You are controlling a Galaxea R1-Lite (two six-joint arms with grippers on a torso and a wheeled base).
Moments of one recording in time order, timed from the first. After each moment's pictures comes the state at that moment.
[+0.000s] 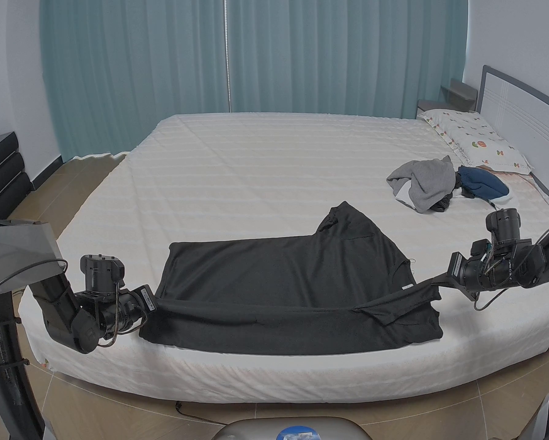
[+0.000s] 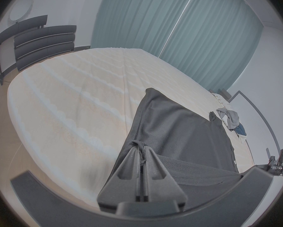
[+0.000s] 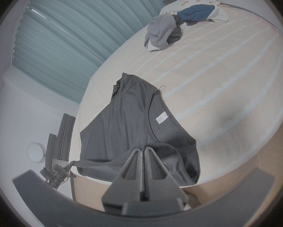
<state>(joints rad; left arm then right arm) -0.09 2.20 -0.58 -1.00 0.00 -0.53 -0.01 1.98 -0.82 -0.38 0.35 0.54</state>
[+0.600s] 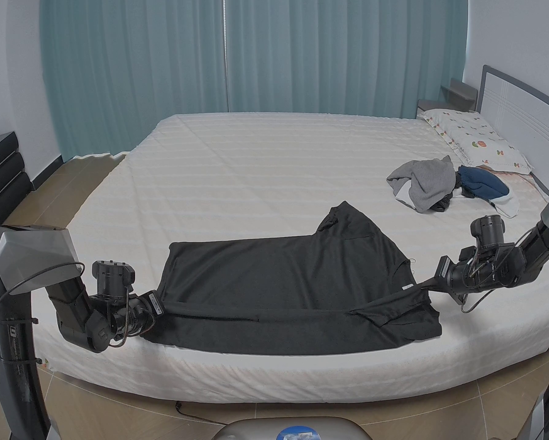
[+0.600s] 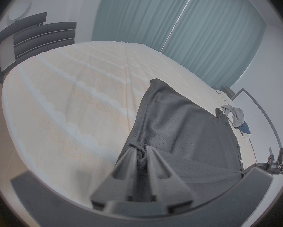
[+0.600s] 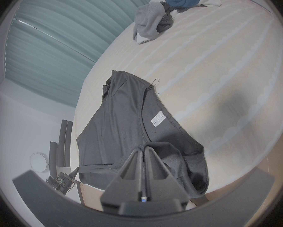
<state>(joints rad) -0.09 2.31 -0.65 -1.00 0.00 -0.53 -0.01 2.14 -0.92 -0.39 0.36 0.62</state>
